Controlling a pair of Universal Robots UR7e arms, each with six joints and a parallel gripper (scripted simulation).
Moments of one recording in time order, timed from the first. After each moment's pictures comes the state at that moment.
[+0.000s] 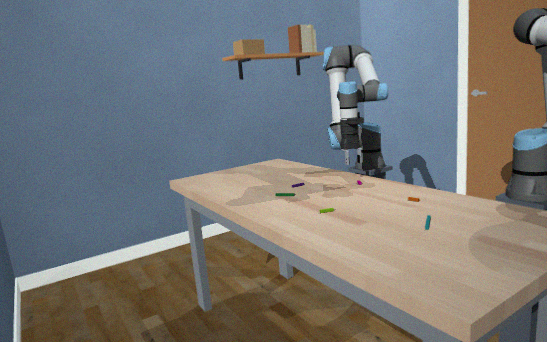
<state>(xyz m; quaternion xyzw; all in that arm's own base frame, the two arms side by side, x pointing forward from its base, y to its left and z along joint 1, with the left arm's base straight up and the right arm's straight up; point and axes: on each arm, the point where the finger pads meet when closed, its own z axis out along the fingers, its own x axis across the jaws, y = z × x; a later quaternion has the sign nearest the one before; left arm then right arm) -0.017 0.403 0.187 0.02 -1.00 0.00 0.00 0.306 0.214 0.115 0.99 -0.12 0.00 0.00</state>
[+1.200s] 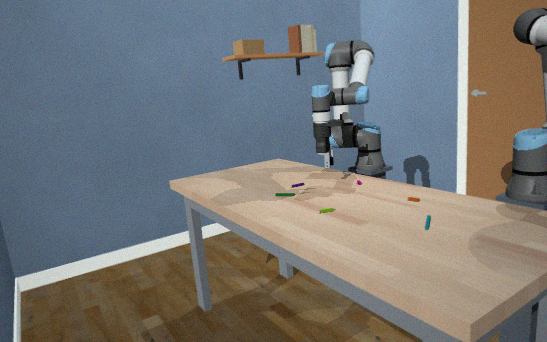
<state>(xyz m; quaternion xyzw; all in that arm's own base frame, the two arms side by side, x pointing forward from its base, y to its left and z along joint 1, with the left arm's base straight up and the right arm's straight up) -0.017 0.403 0.187 0.02 -1.00 0.00 0.00 0.392 0.156 0.110 0.95 0.30 0.00 0.01</state>
